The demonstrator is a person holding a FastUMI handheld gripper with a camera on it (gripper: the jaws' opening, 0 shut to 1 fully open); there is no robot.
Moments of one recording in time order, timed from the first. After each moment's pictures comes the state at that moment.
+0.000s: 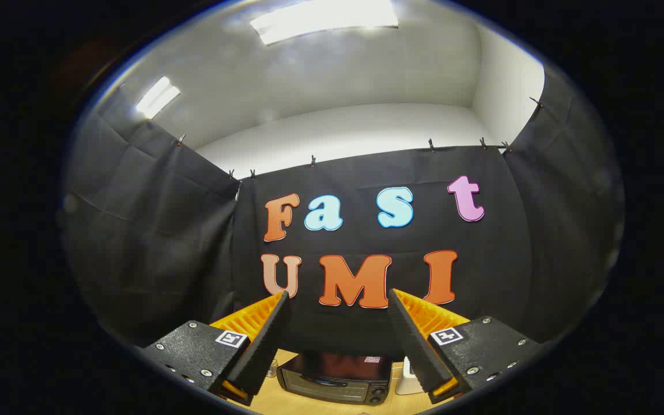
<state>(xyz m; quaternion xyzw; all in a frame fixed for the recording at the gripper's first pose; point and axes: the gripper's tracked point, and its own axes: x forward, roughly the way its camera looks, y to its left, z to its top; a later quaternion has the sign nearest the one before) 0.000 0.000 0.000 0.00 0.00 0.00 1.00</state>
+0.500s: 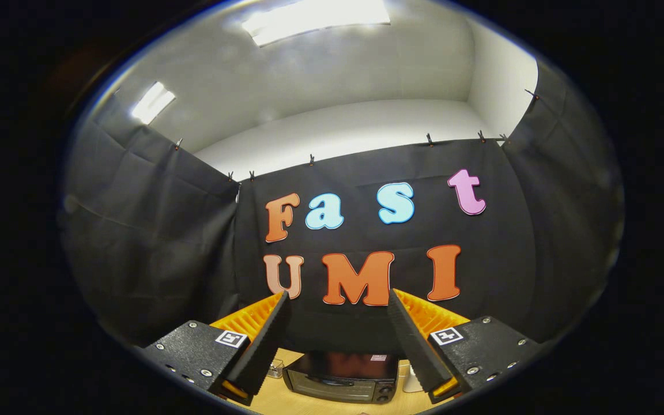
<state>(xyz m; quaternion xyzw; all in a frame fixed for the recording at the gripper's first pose) 0.003 0.000 -0.001 0.02 0.00 0.01 1.00</state>
